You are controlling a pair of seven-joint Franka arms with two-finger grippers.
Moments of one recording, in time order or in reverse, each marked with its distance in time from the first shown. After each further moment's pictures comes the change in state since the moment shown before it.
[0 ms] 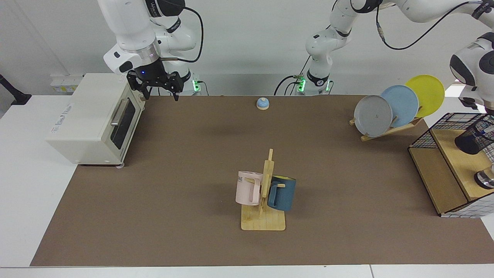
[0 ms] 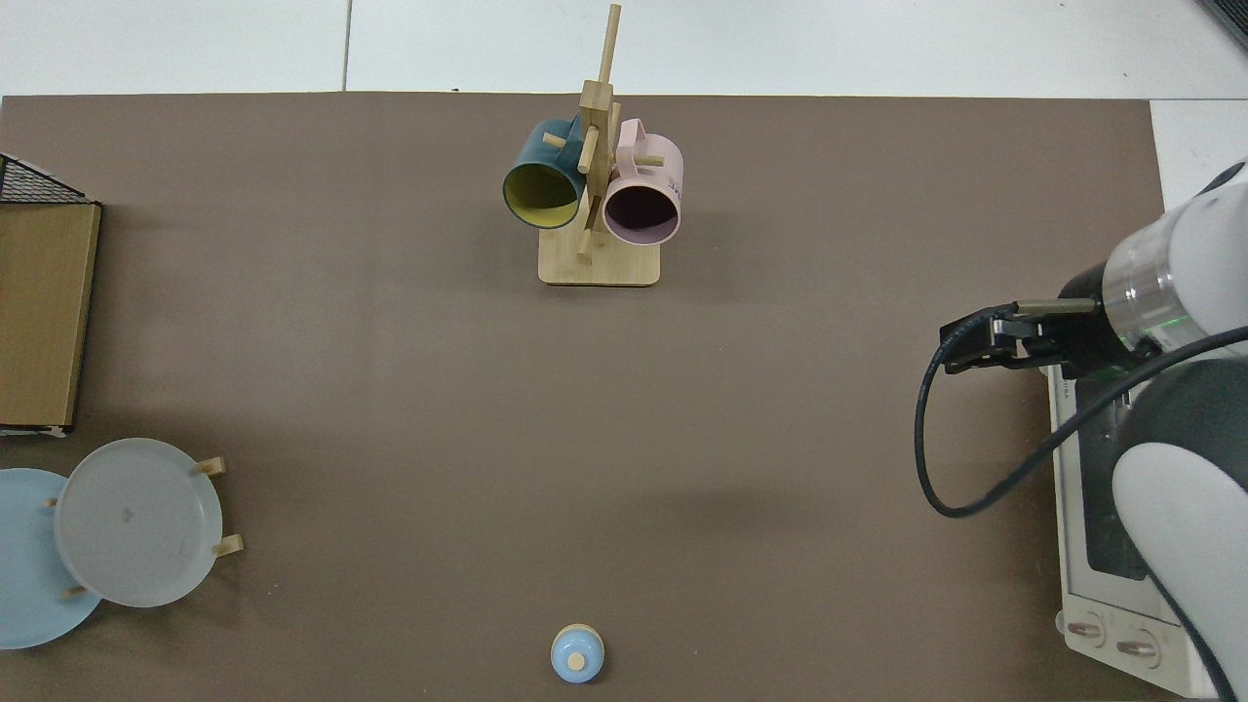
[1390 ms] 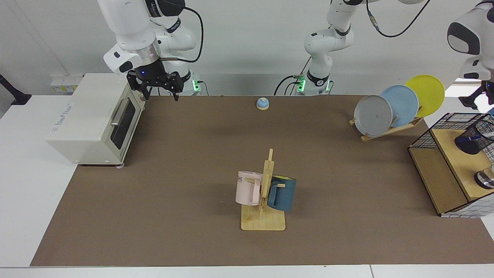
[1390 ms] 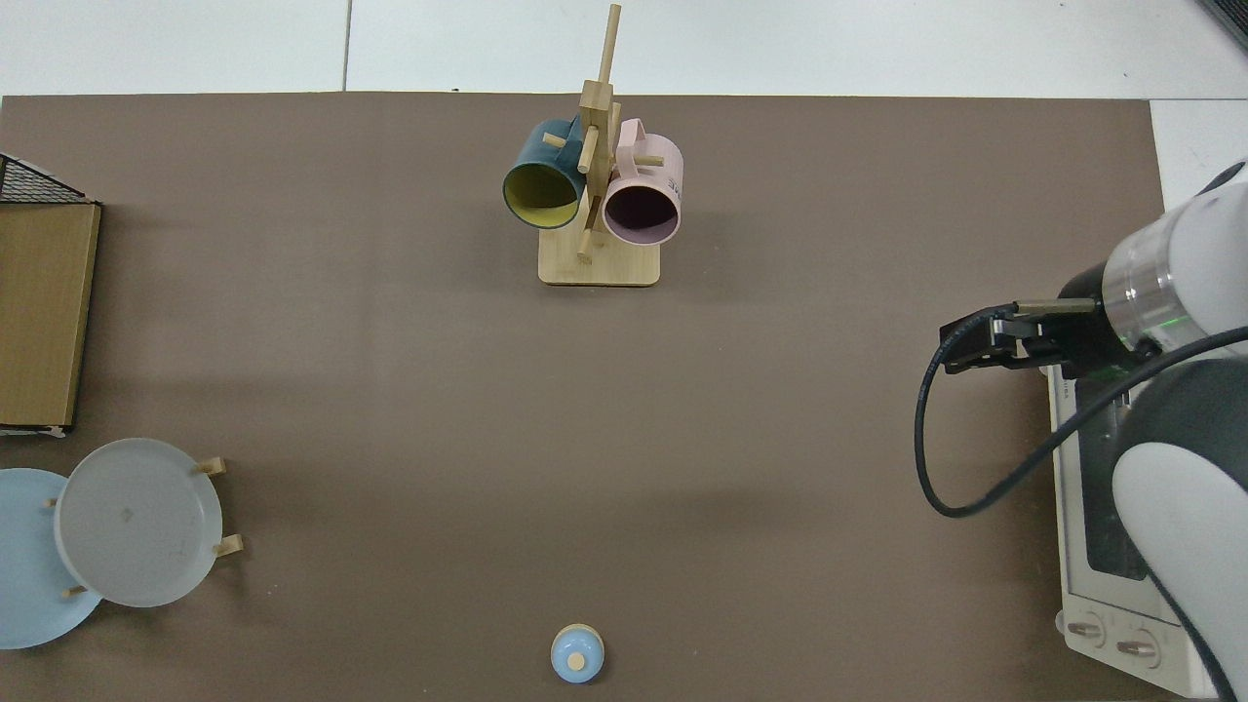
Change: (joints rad) left arm -0.235 -0.147 0.117 0.095 -0.236 -0.152 -0.085; right arm 0.000 0.000 0.000 0.000 0.000 0.000 0.000
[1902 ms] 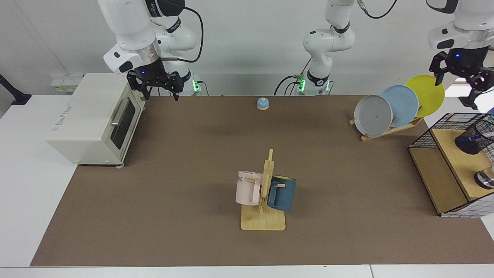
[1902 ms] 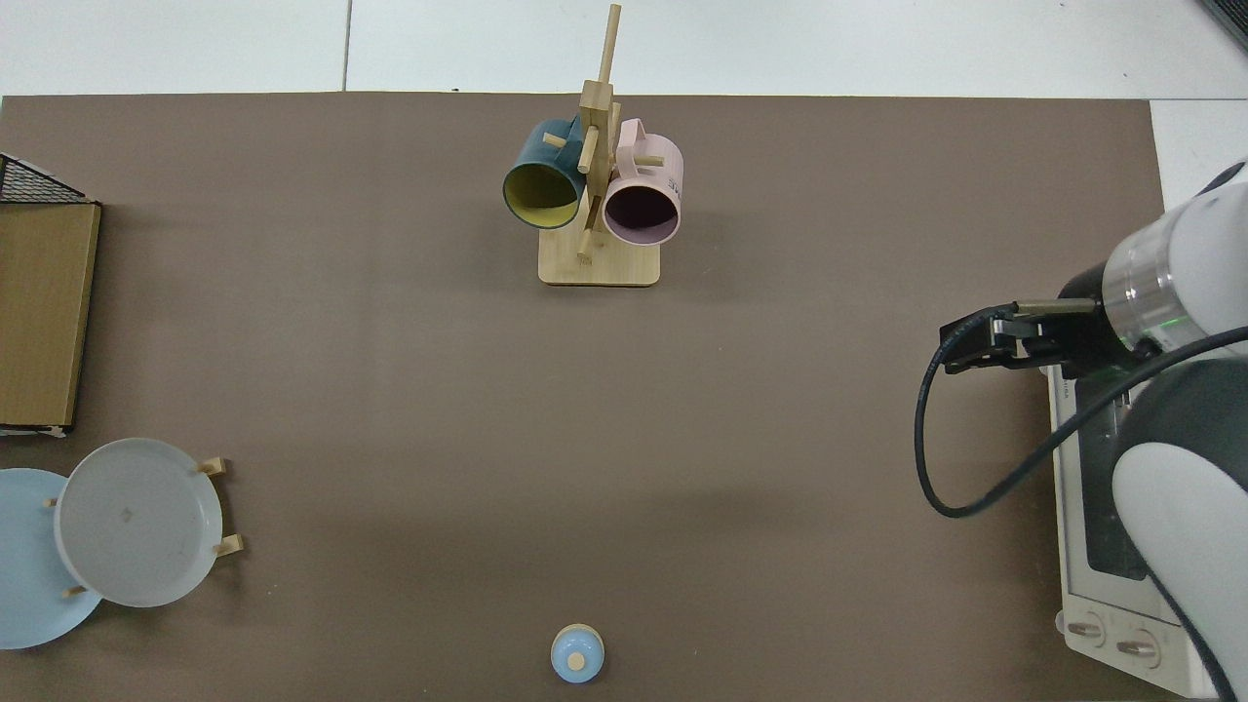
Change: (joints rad) left arm -0.165 -0.136 -0.002 0.000 -0.213 -0.318 -0.485; right arm 0.000 0.000 0.000 0.000 0.000 0.000 0.000
